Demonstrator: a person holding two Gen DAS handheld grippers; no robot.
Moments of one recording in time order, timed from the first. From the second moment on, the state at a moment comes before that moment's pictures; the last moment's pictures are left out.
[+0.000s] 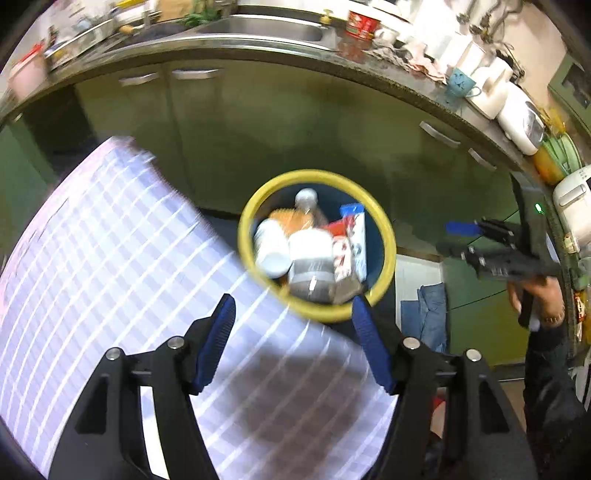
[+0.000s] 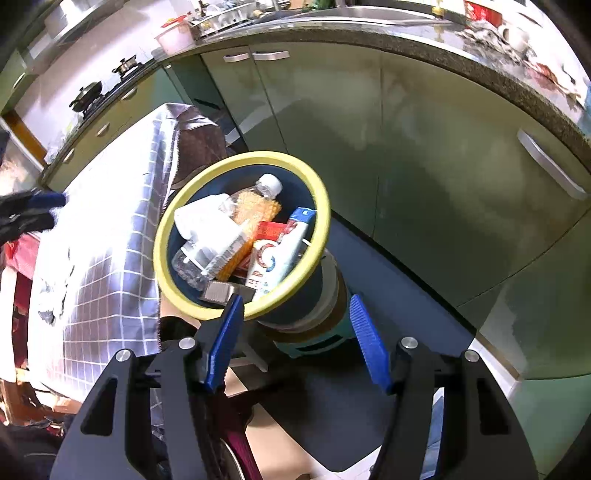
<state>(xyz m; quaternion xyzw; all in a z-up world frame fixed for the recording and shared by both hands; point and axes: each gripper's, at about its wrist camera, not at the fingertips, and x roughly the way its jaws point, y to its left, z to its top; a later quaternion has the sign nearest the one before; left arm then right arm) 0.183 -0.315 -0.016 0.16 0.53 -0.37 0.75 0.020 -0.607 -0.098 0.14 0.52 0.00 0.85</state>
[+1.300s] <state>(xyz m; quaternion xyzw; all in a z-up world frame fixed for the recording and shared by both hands) 0.083 0.009 -0.025 -0.03 0.55 -0.20 0.81 0.177 -0.173 -0.122 -0.12 0.56 0.30 0.76</state>
